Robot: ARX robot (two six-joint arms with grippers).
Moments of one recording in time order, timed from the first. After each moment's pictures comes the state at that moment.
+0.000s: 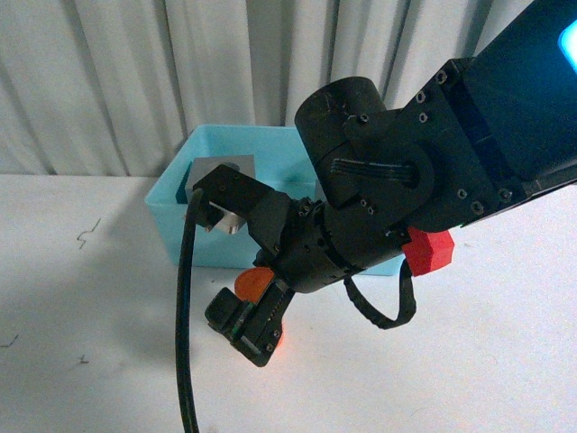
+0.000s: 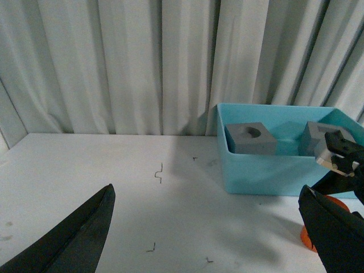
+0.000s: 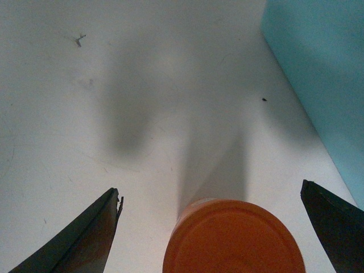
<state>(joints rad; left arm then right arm) 0.00 0.01 0.01 0.00 0.00 -0.01 0.49 2.22 1.34 -0.02 -0.45 -0.54</state>
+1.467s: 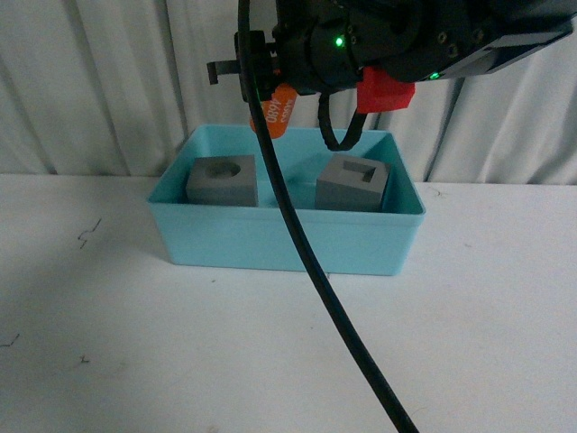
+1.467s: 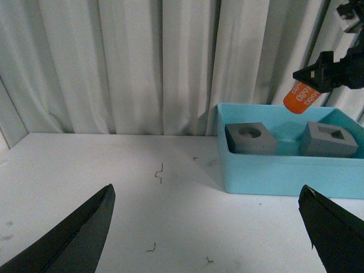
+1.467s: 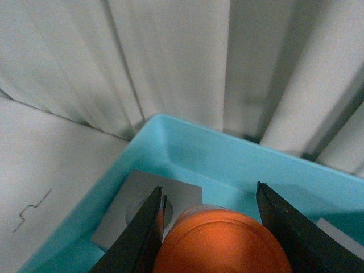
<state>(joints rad) 0.00 0.01 0.01 0.00 0.00 -0.01 0.44 2.26 1.67 0.31 -0.02 0.02</state>
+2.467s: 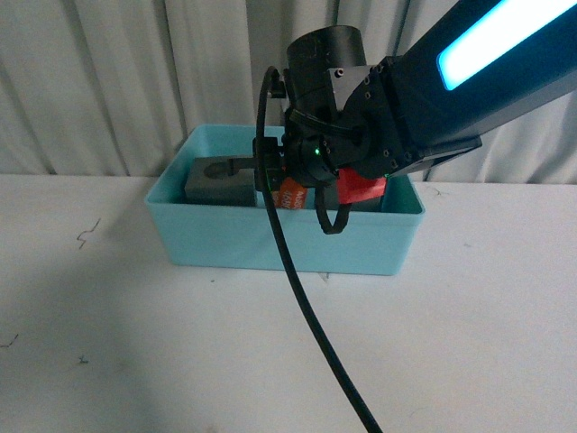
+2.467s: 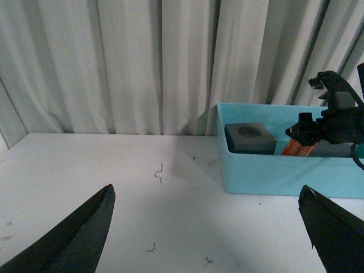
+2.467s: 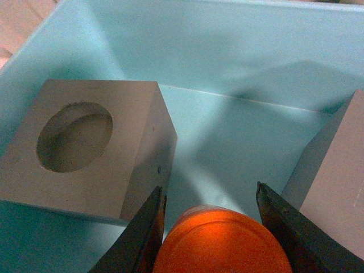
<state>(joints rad) 0.00 0.01 0.01 0.00 0.00 -0.01 0.44 2.45 1.74 0.19 0.08 0.17</state>
